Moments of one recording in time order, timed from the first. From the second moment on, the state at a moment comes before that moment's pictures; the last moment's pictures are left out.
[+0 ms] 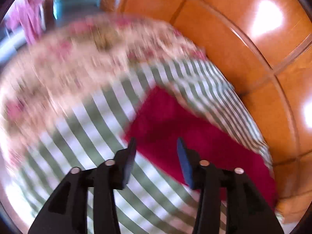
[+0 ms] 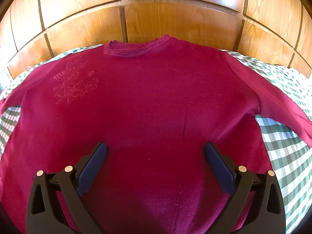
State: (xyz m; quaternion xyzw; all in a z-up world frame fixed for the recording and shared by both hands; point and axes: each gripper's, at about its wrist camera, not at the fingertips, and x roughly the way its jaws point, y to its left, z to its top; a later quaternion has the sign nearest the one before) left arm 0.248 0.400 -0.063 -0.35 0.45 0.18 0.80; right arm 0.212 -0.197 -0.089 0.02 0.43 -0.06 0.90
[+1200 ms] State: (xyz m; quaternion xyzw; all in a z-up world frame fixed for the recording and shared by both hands) left arm 0.156 0.121 -0.038 -0.10 0.44 -0.10 0.89; right arm 0.143 -0.272 -0.058 0.08 0.42 -0.10 0.90
